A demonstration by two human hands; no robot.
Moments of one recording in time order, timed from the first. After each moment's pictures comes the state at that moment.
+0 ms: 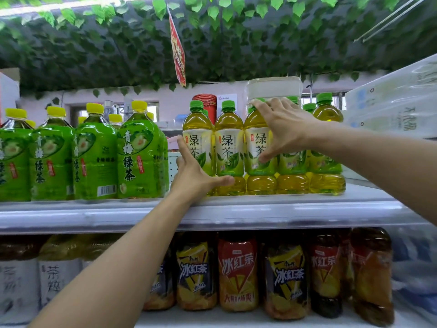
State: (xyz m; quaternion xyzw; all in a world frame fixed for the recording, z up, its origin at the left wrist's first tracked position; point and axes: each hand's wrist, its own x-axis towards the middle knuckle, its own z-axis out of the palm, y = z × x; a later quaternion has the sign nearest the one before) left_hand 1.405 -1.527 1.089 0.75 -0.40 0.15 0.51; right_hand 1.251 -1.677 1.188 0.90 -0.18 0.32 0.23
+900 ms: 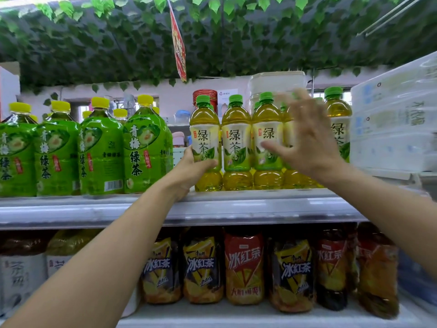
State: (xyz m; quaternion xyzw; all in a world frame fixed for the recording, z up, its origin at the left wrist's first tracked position) left_hand 1.435 -1.513 1.098 0.66 -0.42 -0.06 0.62; right_hand 1.245 -1.668 1.126 0.77 -0.09 0.61 0.15
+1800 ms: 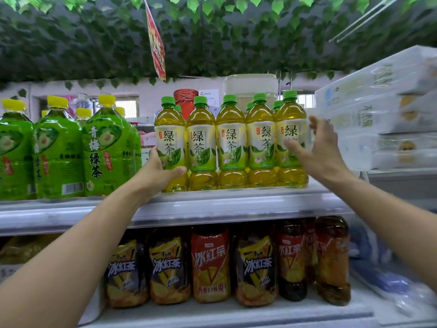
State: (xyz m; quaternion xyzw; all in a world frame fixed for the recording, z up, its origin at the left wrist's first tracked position) left_hand 1.431 -1.518 1.092 0.69 -0.41 0.00 0.59; right_hand 1.177 -1.734 1.103 0.77 -0.22 0.58 -0.14
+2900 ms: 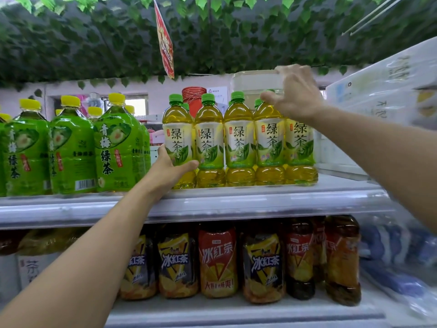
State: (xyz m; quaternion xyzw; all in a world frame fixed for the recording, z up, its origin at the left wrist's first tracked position) left_hand 1.421 -1.518 1.089 0.70 -0.41 0.03 0.59; right_hand 1.217 -1.710 1.210 0.82 -0.22 0.53 0.09
